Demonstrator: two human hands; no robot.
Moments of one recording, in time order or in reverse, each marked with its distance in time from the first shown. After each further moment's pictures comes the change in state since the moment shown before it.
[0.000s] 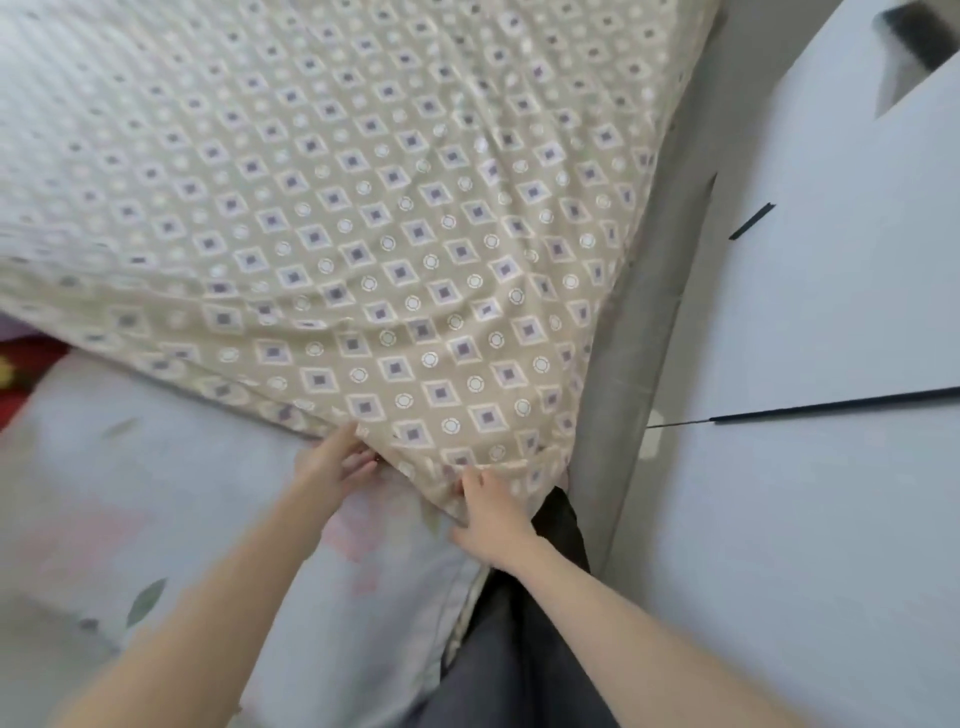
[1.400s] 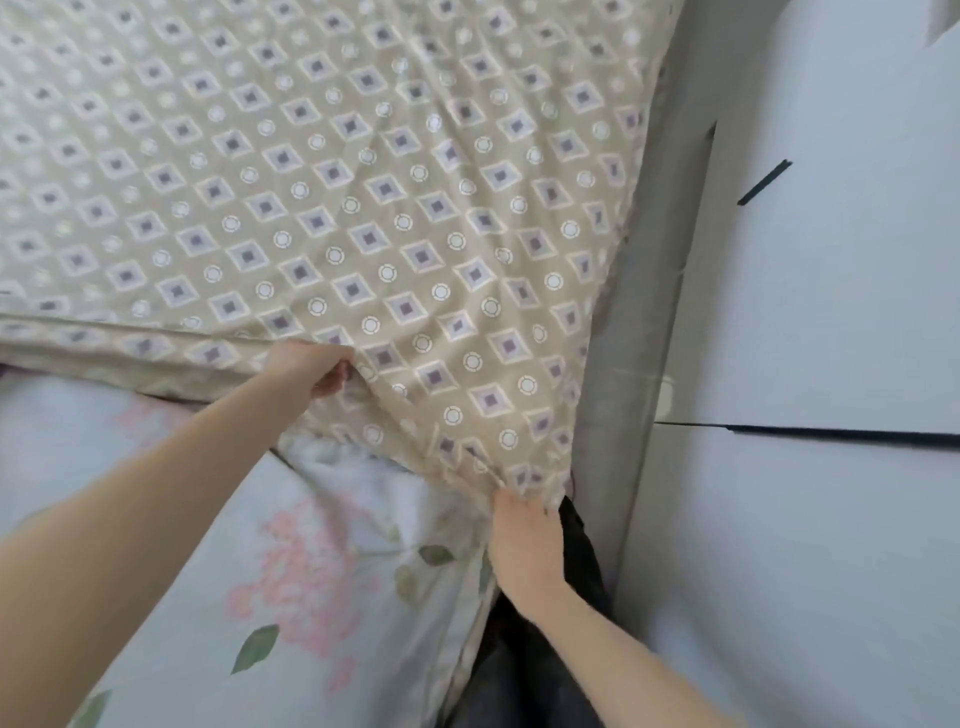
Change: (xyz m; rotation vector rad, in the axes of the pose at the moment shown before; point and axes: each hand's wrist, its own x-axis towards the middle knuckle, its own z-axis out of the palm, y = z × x) left_hand 0.051 0.120 0.113 0.614 0.061 0.221; right_hand 0.039 0.050 -0.005 -0.251 0.235 0.192
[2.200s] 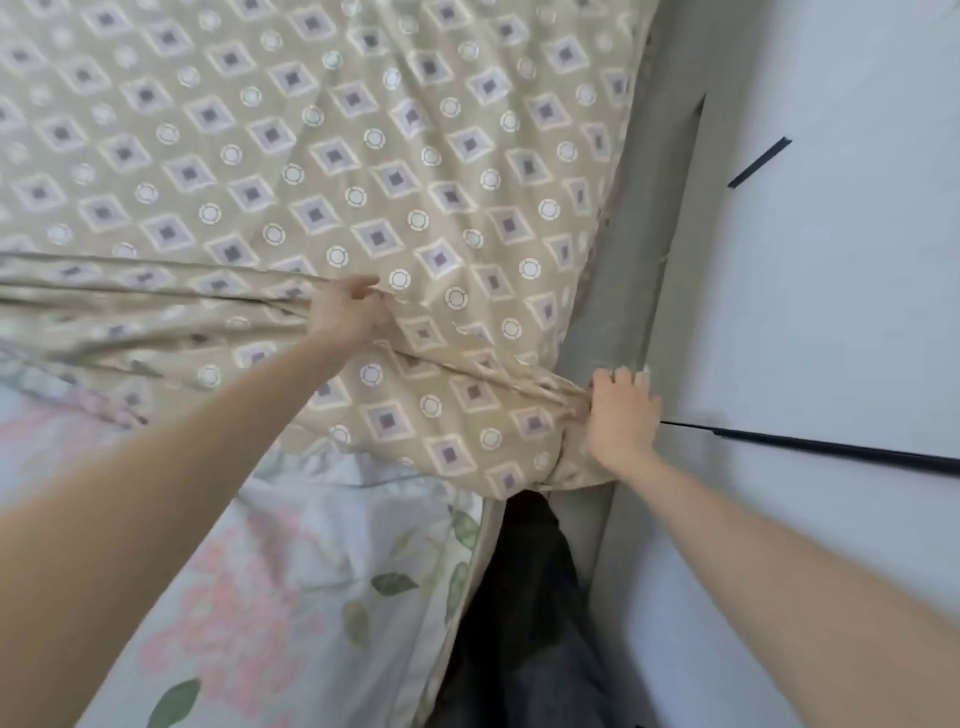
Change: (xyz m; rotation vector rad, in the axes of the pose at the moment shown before) left_hand 0.044 0.021 0.095 0.193 -0.089 0.398; right_hand 0.121 0.133 -0.066 -0.125 0.185 0.314
